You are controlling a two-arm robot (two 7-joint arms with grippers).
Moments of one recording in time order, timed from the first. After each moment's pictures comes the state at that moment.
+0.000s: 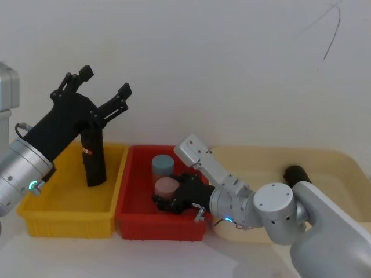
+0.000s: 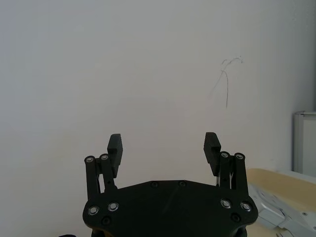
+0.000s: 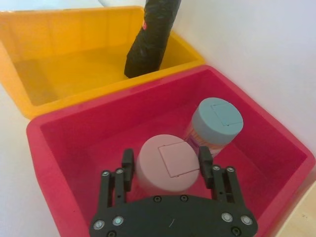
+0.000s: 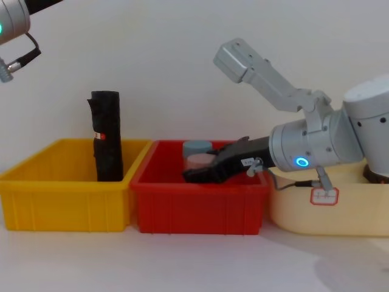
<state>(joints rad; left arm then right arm) -0.46 0.36 0.28 -1.57 -0.54 -0.14 -0.42 0.78 0.13 -0.60 -0.92 0.05 0.17 0.52</state>
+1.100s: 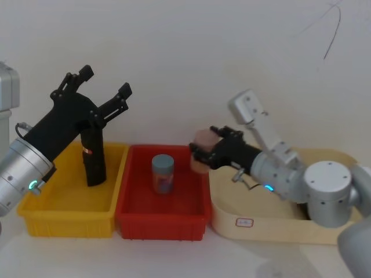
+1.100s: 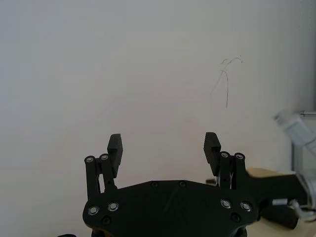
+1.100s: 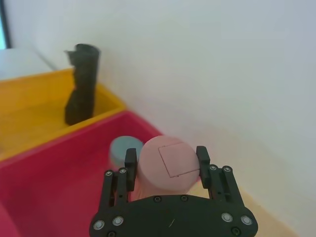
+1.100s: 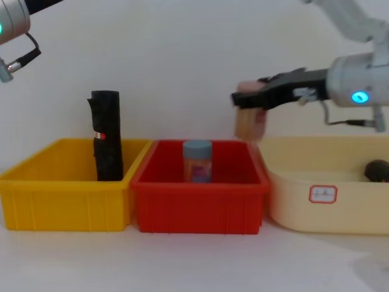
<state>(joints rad) -0.46 0.36 0.28 -1.57 -0.54 -0.14 -0.42 0.70 0.23 -0.45 -1.18 0.09 0.21 0.44</state>
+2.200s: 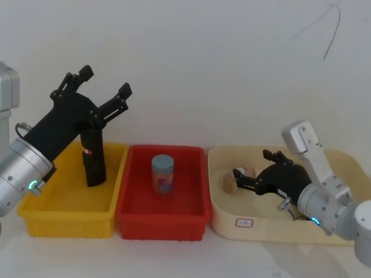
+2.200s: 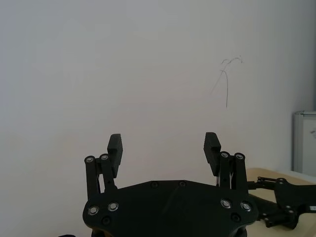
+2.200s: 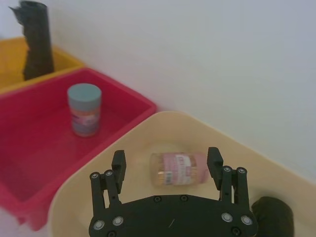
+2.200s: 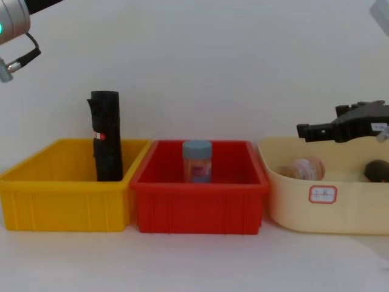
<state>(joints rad) -0.46 0.36 0.28 -1.57 -0.54 -0.14 -0.42 0.51 0.35 -0.32 -1.33 0.14 0.23 0.38</state>
